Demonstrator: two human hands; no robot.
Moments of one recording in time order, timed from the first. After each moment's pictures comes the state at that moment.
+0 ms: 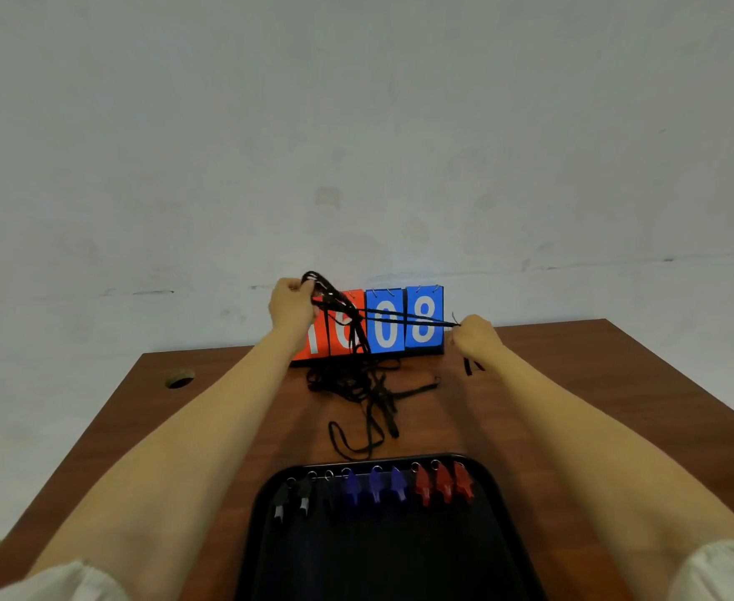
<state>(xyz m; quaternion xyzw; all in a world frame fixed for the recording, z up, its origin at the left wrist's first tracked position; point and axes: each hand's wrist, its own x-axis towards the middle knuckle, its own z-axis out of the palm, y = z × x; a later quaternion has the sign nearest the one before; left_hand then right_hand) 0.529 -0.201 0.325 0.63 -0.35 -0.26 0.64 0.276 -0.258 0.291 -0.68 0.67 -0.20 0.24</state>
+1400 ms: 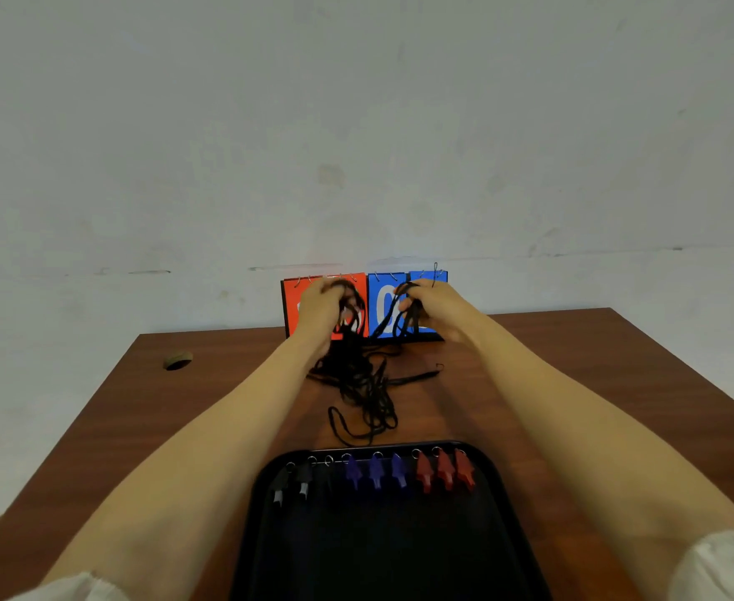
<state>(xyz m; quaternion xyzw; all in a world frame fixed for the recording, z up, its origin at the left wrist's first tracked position) 0.497 -0.191 0.307 0.56 -0.39 -0.36 0.63 0.329 -0.238 0.322 -0.58 0.46 -0.35 0.57</state>
